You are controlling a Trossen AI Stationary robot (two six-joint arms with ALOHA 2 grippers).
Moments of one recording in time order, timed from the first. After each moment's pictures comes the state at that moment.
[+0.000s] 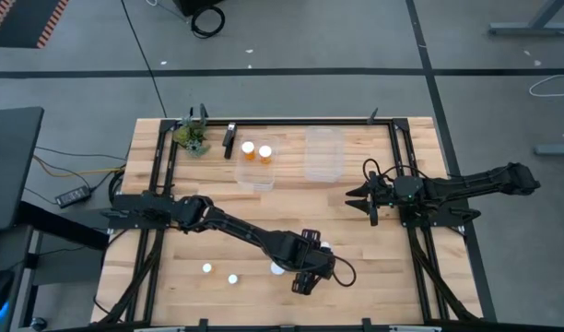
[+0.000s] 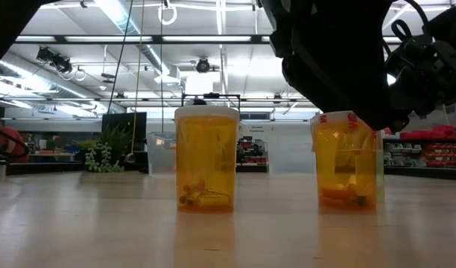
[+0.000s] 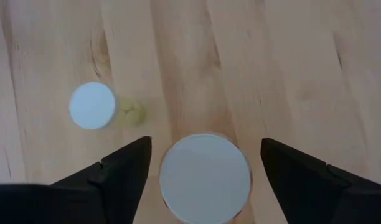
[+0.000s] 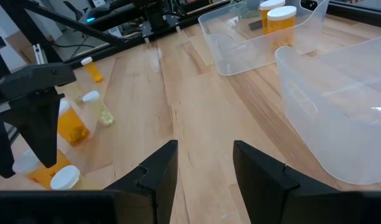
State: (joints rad) left arm -0.36 2.45 2.24 -0.90 -0.15 -0.11; right arm 0.05 0.41 0.01 0.10 0.15 0.35
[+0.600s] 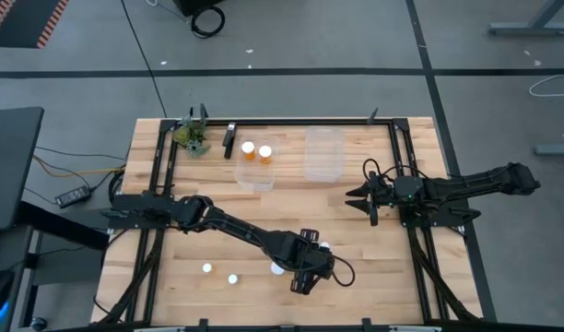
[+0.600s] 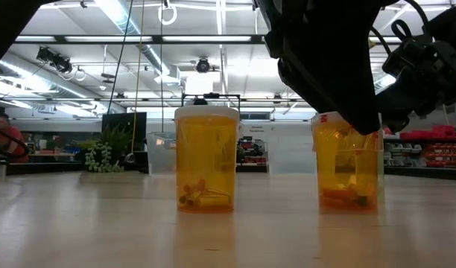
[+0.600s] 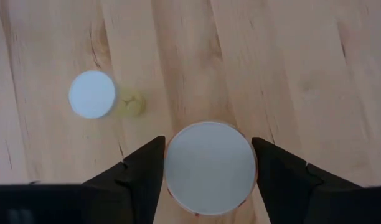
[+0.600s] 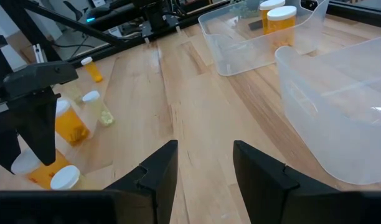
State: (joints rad) left arm -0.36 2.45 2.24 -0.92 -0.15 -0.12; right arm 0.05 0.41 0.01 0.10 0.15 0.35
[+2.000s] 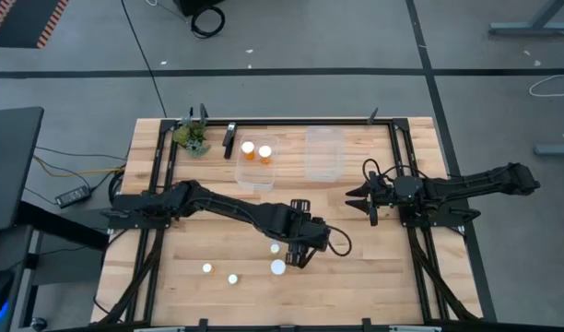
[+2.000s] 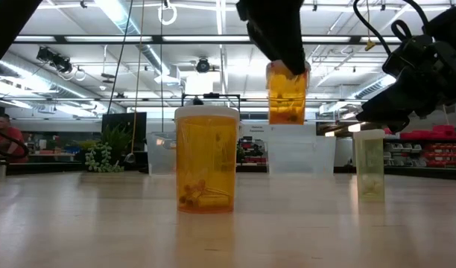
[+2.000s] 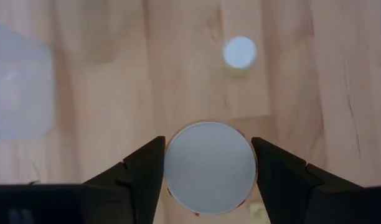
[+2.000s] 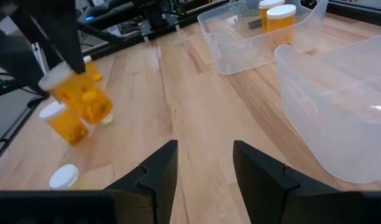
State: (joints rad) left arm -0.27 2.29 2.24 -1.14 -0.28 -0.09; right arm 0.05 0.41 0.01 0.10 0.15 0.35
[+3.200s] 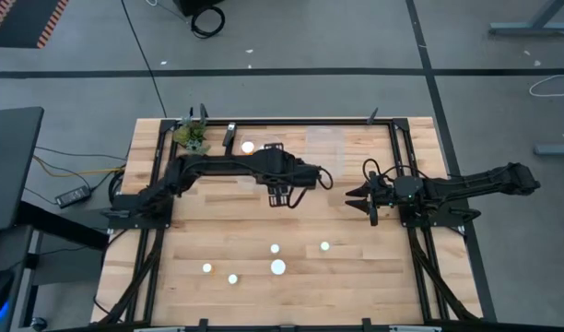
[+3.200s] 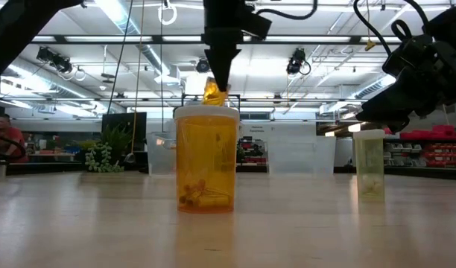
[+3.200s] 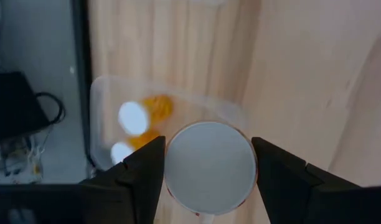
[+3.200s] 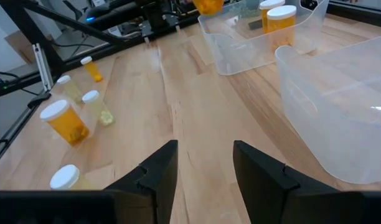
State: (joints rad) left arm 0.00 2.20 2.24 -1.53 -0.48 -0.07; right arm 0.05 0.41 0.01 0.10 0.15 0.35
